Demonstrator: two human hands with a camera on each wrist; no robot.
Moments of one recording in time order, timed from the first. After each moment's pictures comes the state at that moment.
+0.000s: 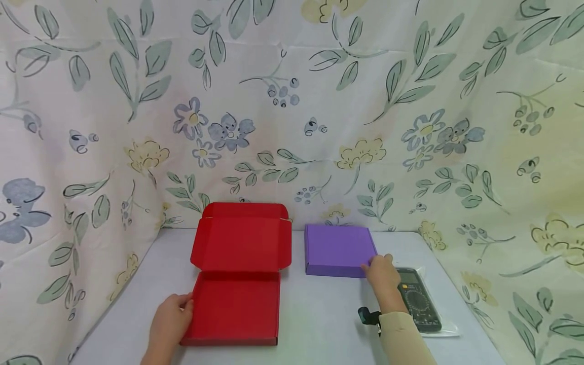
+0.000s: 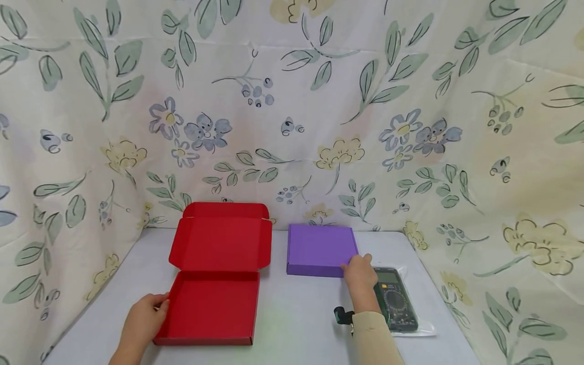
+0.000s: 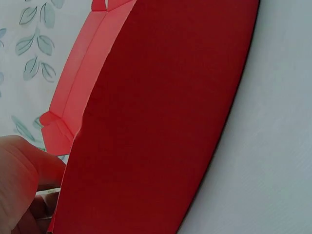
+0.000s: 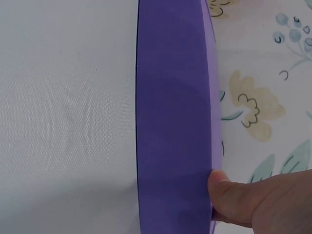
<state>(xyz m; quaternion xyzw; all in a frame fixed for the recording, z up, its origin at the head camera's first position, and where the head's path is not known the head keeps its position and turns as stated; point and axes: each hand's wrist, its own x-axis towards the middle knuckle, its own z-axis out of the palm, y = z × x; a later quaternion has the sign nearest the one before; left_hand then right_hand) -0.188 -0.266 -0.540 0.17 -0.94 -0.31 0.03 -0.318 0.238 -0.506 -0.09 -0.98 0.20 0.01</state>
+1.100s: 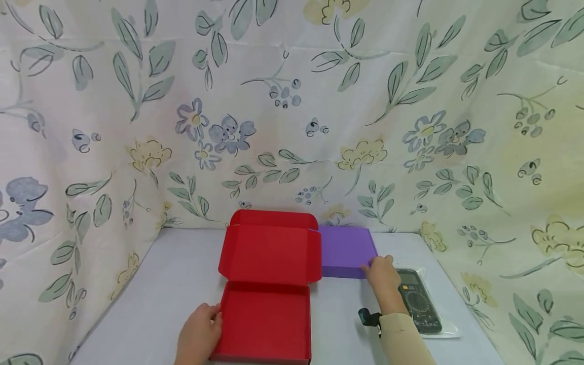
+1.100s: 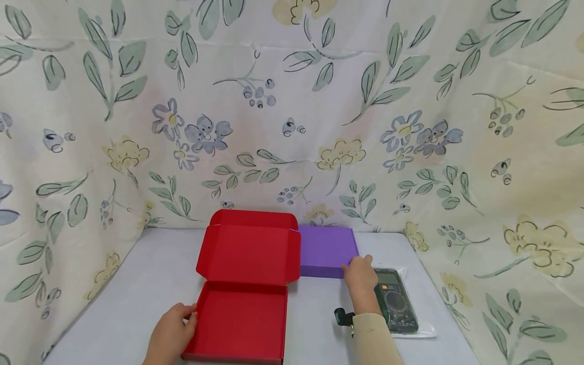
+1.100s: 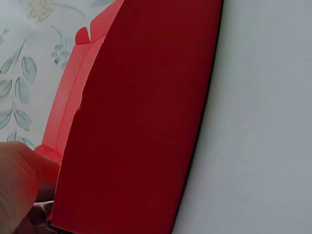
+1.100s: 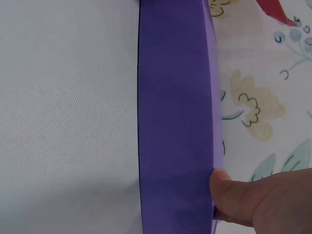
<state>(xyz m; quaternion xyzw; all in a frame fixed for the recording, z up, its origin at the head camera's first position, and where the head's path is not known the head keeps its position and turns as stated) -0.163 -0.194 -0.535 0.11 -0.95 -0.31 0.03 -0.316 0.239 -0.506 -0.09 -0.98 0.20 0.01</state>
